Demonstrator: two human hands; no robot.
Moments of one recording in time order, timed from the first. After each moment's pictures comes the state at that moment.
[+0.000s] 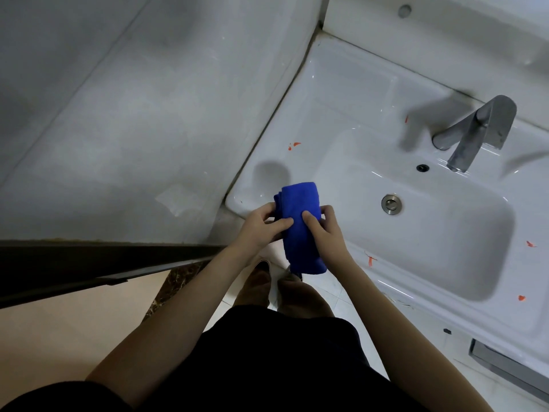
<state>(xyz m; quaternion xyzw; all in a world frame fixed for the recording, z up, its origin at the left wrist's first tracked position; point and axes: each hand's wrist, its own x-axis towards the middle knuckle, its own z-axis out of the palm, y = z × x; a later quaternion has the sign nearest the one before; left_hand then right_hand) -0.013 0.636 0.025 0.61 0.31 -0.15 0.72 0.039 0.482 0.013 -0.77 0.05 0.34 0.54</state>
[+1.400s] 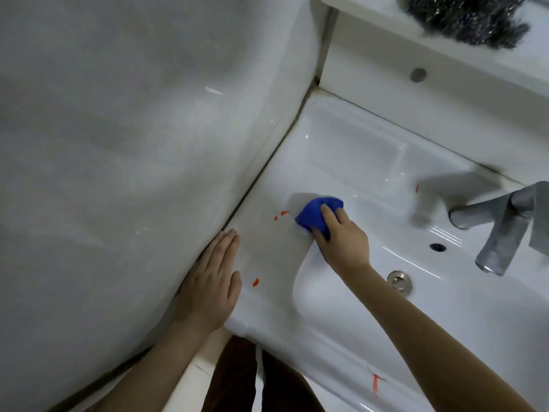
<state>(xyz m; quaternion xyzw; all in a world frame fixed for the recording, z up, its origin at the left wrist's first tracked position) 0.040 0.695 -0.034 0.99 0.11 -0.03 0.12 0.235 0.493 -0.070 -0.95 -0.28 0.04 0.16</state>
